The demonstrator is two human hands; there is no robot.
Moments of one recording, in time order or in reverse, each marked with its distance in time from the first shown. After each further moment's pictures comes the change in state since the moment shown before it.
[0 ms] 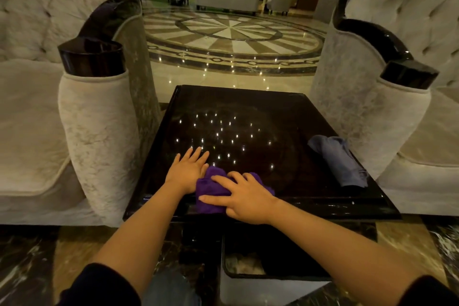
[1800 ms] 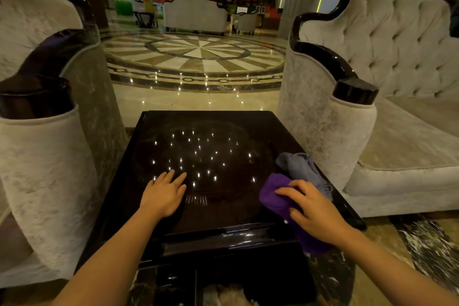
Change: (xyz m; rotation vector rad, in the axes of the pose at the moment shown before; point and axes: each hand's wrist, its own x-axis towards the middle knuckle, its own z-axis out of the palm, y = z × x) left_hand 0.027 0.021 -0.013 0.018 0.050 -0.036; right_hand -0.150 0.088 -0.003 0.284 0.371 0.582
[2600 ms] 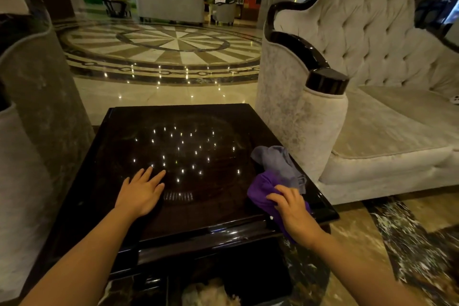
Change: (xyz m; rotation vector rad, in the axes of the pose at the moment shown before) left_hand 0.026 0.013 0.012 -0.023 -0.013 0.013; right_hand -0.020 0.046 0.047 -0.023 0.094 0.062
